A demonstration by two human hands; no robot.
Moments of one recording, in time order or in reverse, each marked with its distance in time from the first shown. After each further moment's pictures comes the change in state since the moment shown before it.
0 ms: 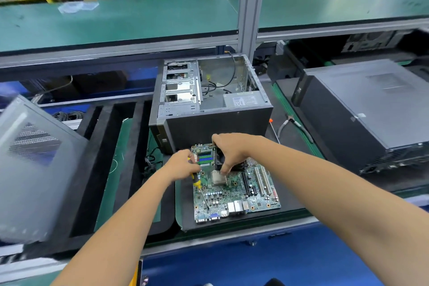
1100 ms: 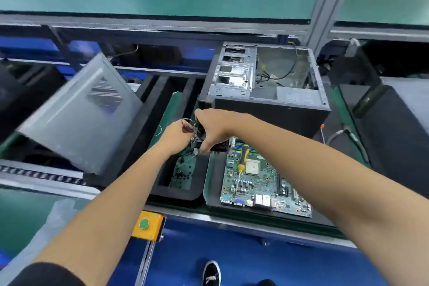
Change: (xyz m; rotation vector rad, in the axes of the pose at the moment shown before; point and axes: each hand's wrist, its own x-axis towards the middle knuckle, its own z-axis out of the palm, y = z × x) left_hand -0.059 -0.046 -0.063 -0.131 0.507 -0.124; right_hand 0.059 -0.120 -0.040 -0.041 0.085 -0.345
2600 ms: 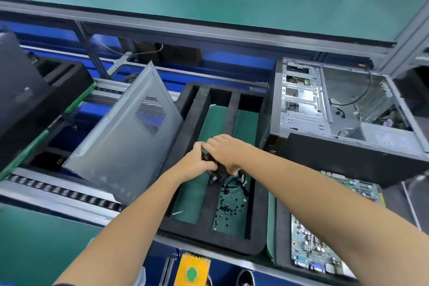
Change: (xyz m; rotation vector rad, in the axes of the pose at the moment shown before) left_hand 0.087 -0.124 -0.089 -0.074 -0.313 -0.064; right_hand 0.186 -0.053 0.040 -0.587 -0.184 -0.141
